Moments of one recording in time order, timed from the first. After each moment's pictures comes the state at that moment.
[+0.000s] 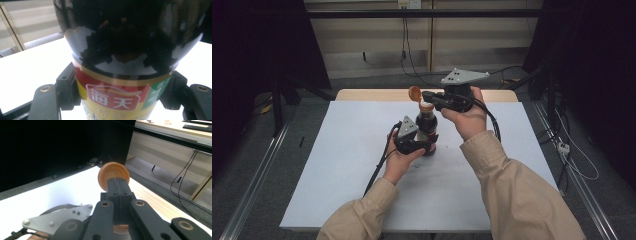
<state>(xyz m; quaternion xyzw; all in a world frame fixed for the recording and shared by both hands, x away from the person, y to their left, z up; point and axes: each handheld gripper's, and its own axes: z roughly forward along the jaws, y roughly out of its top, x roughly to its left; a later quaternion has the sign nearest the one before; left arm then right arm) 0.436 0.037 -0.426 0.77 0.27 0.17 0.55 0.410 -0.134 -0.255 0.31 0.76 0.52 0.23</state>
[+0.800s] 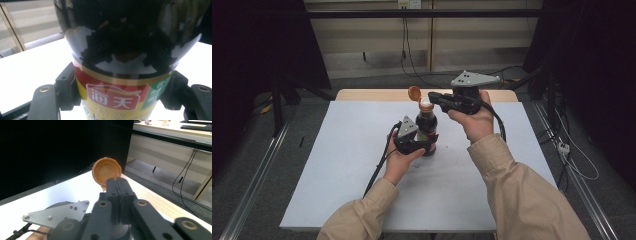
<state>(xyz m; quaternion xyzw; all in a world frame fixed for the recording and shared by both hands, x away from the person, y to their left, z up) 0.436 0.037 -0.426 0.76 0.27 0.17 0.56 0.407 -0.152 -0.262 0.32 0.74 0.54 0.22</state>
